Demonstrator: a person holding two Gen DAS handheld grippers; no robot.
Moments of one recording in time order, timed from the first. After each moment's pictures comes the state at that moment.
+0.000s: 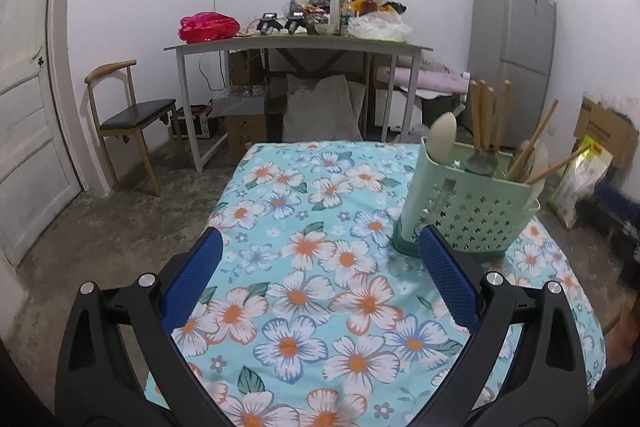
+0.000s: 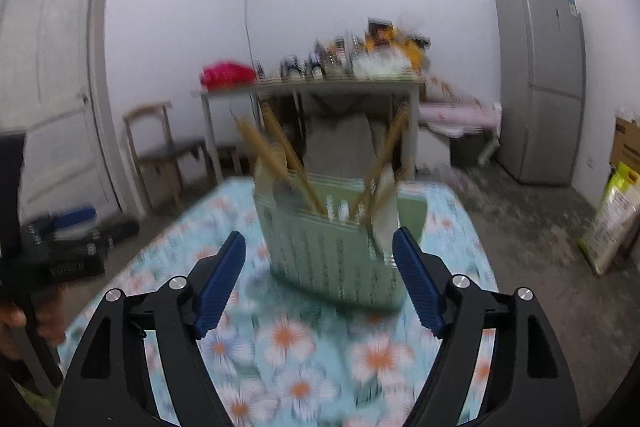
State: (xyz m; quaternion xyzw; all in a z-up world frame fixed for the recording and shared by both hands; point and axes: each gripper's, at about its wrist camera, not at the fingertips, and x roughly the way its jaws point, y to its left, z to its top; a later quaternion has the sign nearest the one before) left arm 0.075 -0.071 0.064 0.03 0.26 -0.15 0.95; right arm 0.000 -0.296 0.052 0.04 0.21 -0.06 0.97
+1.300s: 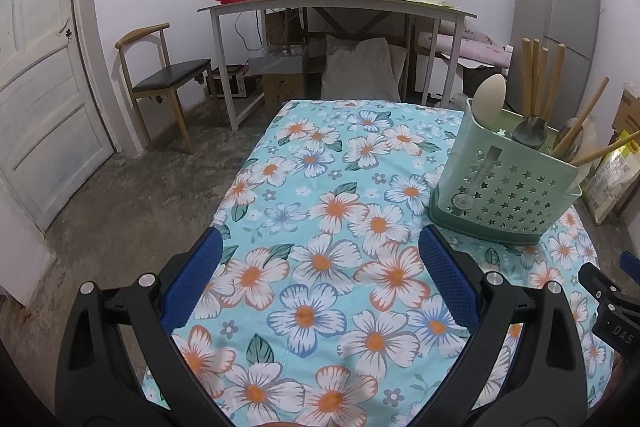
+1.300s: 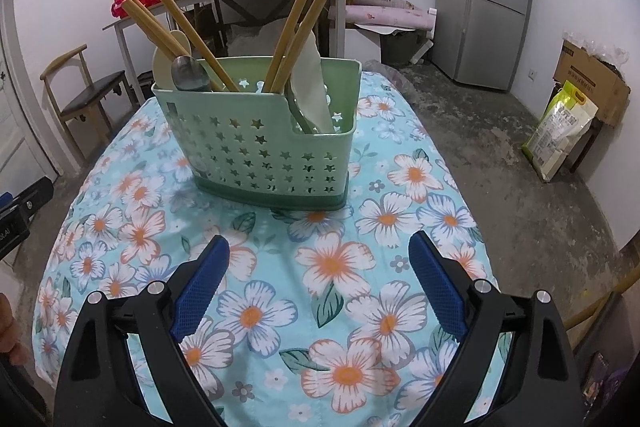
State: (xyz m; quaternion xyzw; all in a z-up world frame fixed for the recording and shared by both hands) left arm 0.088 -0.071 0.047 0.04 0.33 -0.07 0.94; right arm 0.021 -0.314 0.014 0.09 0.37 -0.18 0.91
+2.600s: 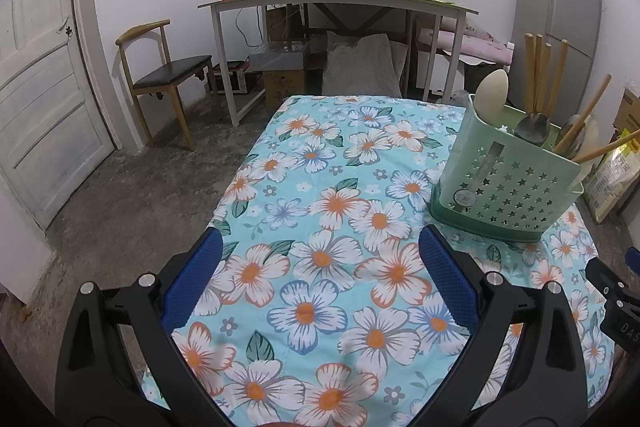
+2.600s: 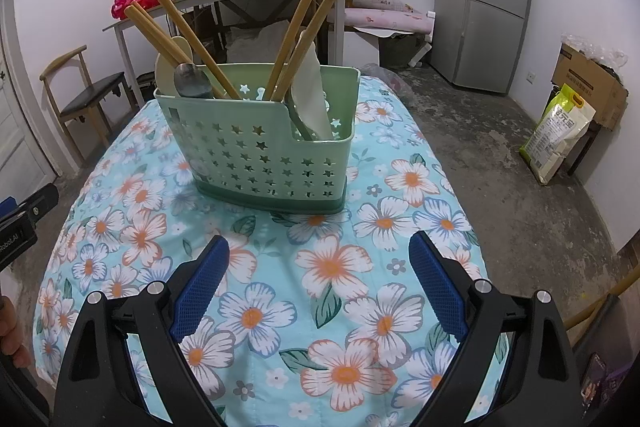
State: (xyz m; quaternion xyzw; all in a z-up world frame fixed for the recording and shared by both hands) left arm 0.090 -0.070 0.047 0.04 0.33 -0.07 0.94; right arm 0.020 -0.313 0.018 0.08 0.37 -0.19 0.91
